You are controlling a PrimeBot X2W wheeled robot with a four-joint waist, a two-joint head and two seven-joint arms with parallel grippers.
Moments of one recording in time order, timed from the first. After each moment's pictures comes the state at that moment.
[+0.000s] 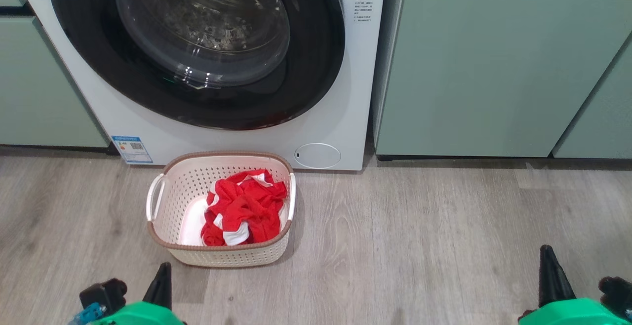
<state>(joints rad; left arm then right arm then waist) -0.01 0.12 -0.01 0.59 -0.52 -0.12 -0.20 0.04 -0.05 -0.08 0.39 0.46 0.13 -0.20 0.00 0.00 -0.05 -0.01</state>
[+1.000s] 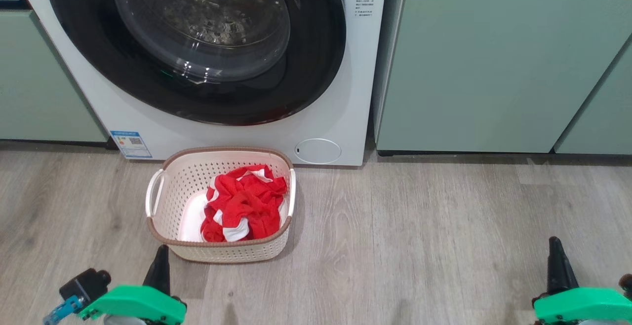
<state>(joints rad) -0.02 0.09 0.02 0.50 -0.83 -0.12 -0.11 0.02 -0.05 -0.09 0.36 0.79 0.13 -0.11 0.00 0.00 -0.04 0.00</state>
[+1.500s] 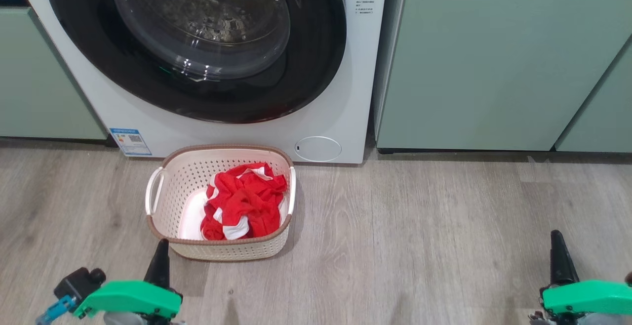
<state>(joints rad) -0.02 0.09 0.02 0.46 -0.98 -0.12 -0.07 0.00 -0.05 -0.10 0.35 0.95 0.13 -0.07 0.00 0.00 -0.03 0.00</state>
